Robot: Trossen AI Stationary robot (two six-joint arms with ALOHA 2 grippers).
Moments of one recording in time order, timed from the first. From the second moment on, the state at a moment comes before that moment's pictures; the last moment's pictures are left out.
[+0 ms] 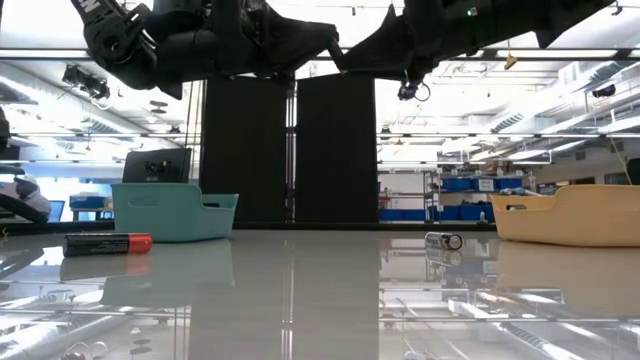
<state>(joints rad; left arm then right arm) 0.05 1.55 0.62 1.05 0.23 0.13 0.20 1.49 0.74 0.51 0.45 -0.05</state>
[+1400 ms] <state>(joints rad) -0.01 1.44 0.78 -0.60 -0.09 -0.01 0.11 1.49 0.74 0.23 0.55 -0.02</state>
